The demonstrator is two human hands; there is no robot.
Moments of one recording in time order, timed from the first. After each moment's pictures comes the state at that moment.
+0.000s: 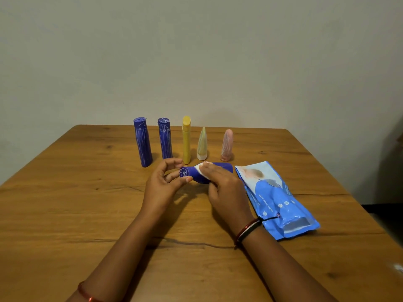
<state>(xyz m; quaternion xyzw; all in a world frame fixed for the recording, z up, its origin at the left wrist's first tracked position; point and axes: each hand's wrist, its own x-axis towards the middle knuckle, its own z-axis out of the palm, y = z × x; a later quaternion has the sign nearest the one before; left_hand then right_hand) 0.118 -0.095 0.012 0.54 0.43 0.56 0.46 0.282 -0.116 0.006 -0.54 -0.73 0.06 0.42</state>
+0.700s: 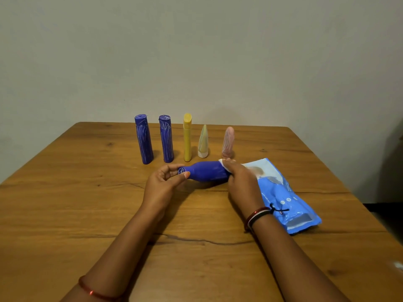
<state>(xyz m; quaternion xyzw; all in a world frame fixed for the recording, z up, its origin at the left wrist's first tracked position) 0.118 -0.097 0.008 0.50 0.49 0.53 0.49 0.315 -0.092 -0.002 -0.65 -0.64 0.14 0.38</state>
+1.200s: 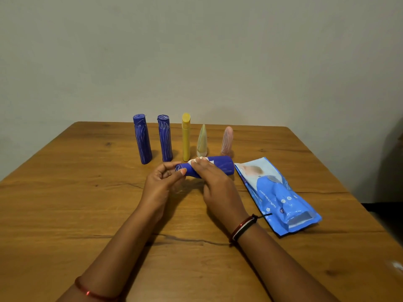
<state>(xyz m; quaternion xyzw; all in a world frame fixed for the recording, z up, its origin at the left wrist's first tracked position) 0.120 -0.097 0.009 0.42 0.42 0.56 0.57 0.272 -0.114 0.007 -0.53 -0.76 0.09 0.37</state>
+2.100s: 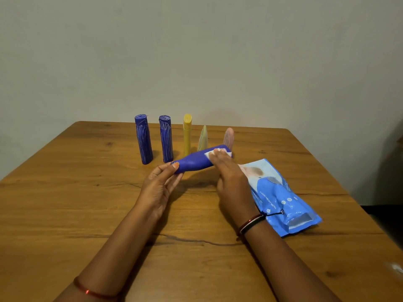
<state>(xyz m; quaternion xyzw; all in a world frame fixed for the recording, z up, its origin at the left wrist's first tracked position) 0.116 -0.093 0.016 0.24 0.37 0.60 0.66 0.293 -0.099 0.000 -0.54 -0.72 0.01 0.44</state>
